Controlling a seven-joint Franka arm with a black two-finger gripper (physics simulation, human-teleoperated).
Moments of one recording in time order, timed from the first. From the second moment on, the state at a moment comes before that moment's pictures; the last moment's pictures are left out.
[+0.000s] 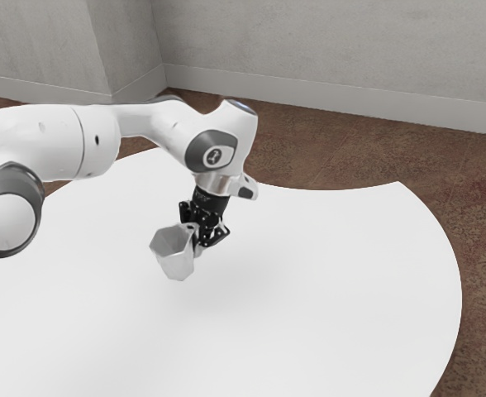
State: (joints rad) arm 0.05 0.64 -0.28 -1.41 0.37 1.60 -0.10
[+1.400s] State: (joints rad) arm 0.07 0.95 -0.46 -1.08 0.58 1.37 0.19
